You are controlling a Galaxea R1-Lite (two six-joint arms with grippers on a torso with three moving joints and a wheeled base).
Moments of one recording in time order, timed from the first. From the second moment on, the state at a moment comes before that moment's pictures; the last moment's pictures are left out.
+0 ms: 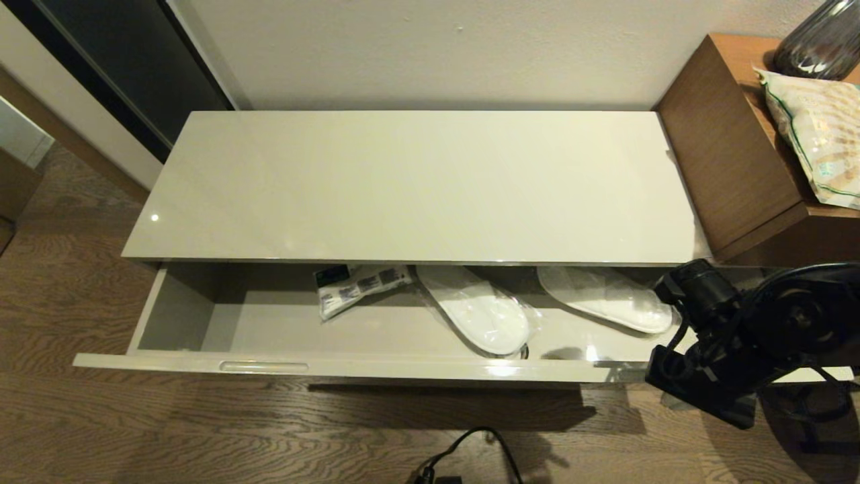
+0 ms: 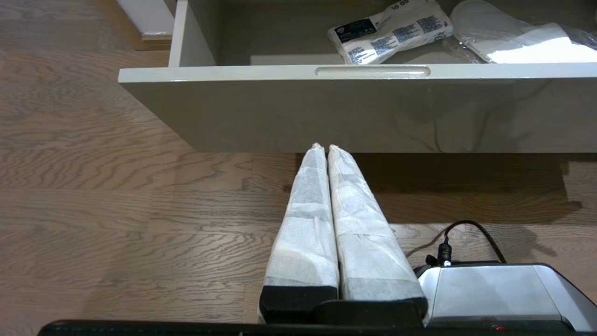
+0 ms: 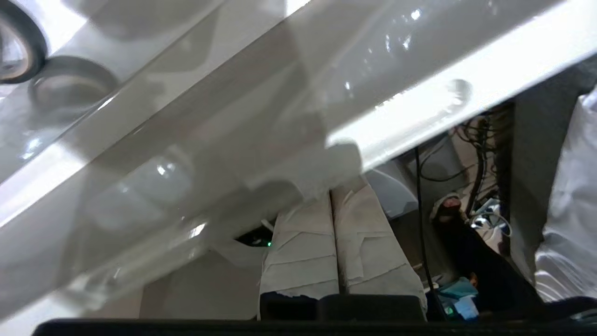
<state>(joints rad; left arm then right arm) 0.00 0.00 0.00 0.01 -0.01 0.05 0.24 1.83 -0.92 0.31 -0.17 0.81</state>
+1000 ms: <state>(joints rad) 0.00 0.00 0.00 0.01 -0.01 0.06 0.14 1.95 -1.27 0.27 -0.23 0.76</state>
